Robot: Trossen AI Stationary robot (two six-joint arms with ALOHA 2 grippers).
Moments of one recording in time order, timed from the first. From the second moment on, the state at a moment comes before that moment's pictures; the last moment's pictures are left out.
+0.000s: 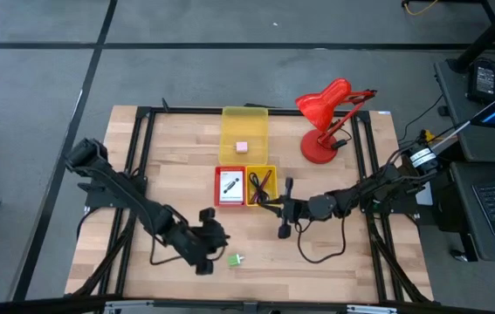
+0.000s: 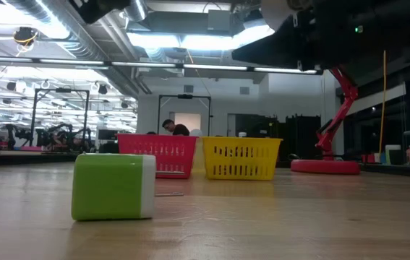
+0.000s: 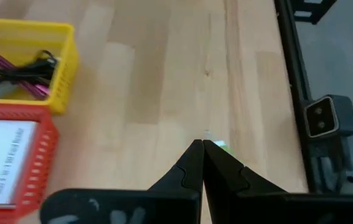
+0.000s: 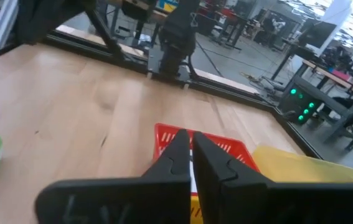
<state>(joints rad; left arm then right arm) -0.62 1.58 1.15 -0.43 -0.41 -0.58 0.38 1.63 0.58 0.91 0.53 -0.27</state>
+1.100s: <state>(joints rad) -0.62 1.78 1.30 -0.51 -0.32 -0.58 0.45 1.59 0.58 0.89 0.53 -0.22</state>
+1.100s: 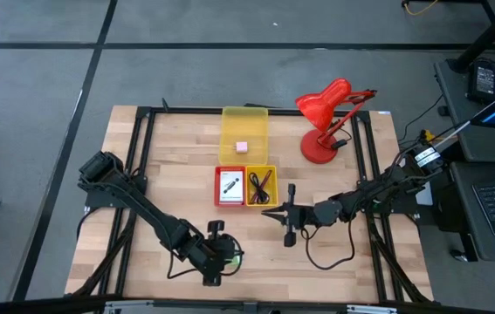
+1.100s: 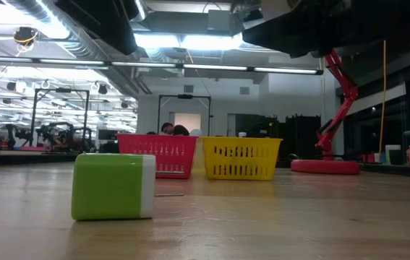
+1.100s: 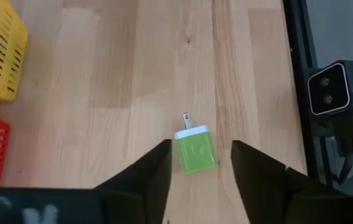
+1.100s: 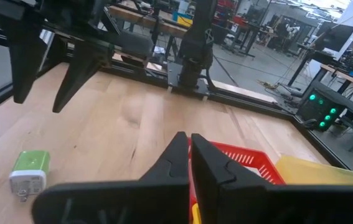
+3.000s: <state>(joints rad) -0.65 1.96 1.30 -0.37 -0.39 -0.73 0.45 1.59 0.58 0.87 0.53 -0.21</state>
